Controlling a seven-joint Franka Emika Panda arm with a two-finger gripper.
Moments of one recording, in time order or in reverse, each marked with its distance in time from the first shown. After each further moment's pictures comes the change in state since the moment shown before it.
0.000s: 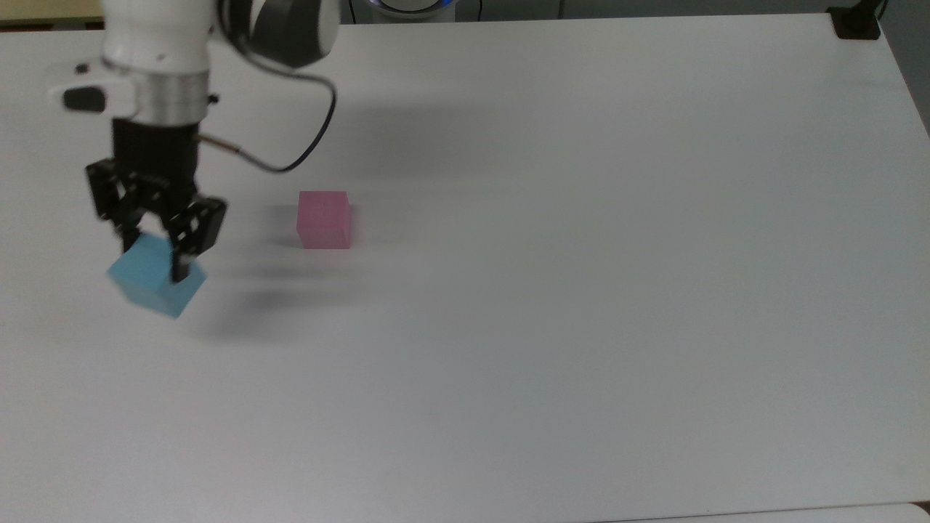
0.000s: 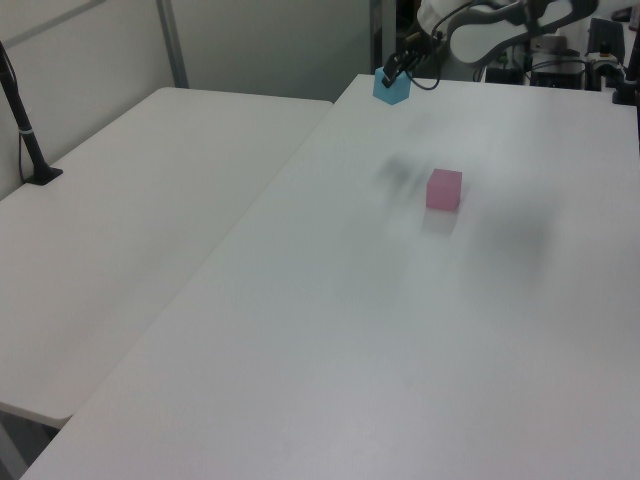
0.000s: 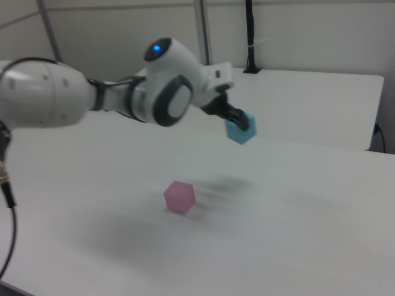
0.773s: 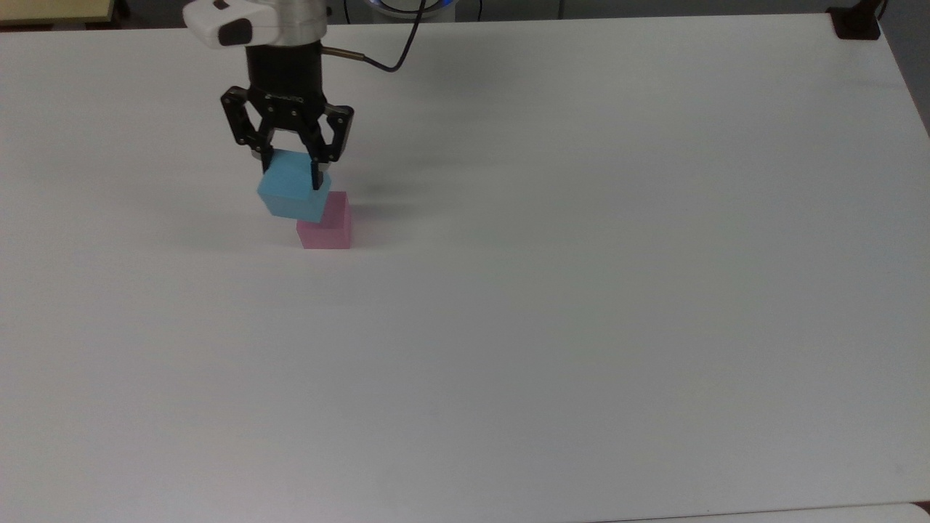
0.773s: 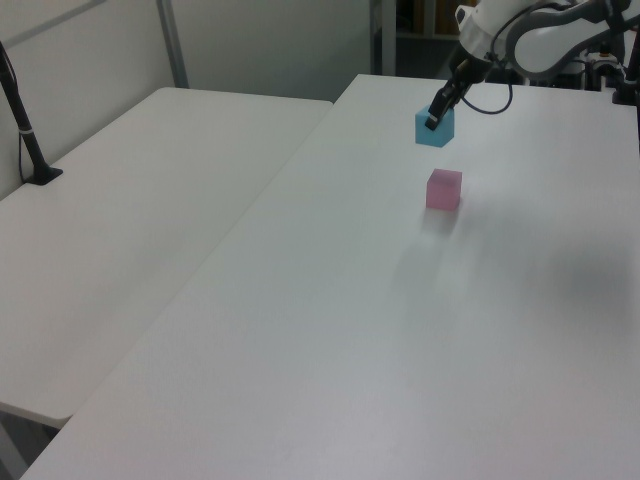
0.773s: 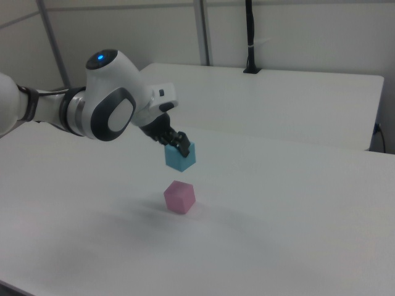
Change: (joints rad) arm 0.133 -0.351 0.004 -0.458 0.000 -0.079 -0.075
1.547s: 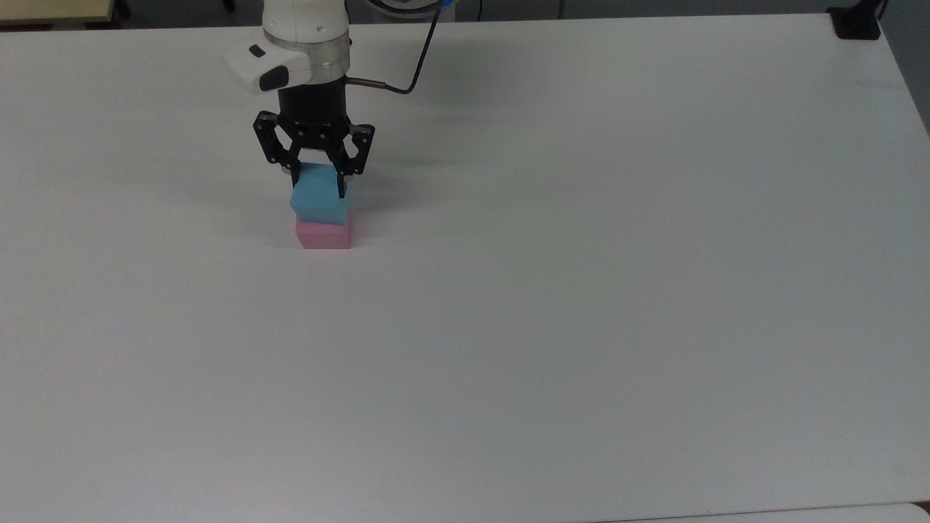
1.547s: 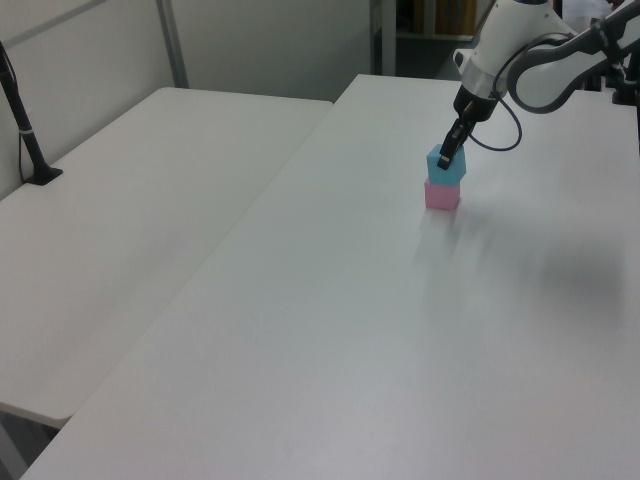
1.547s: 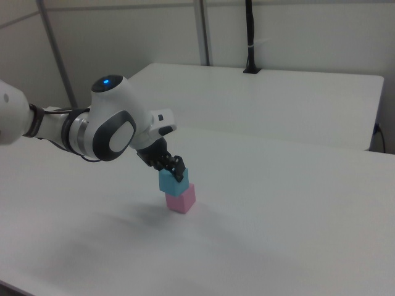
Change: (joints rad) arm 0.015 0.042 0.001 -0.082 -0.001 0.015 -0.059
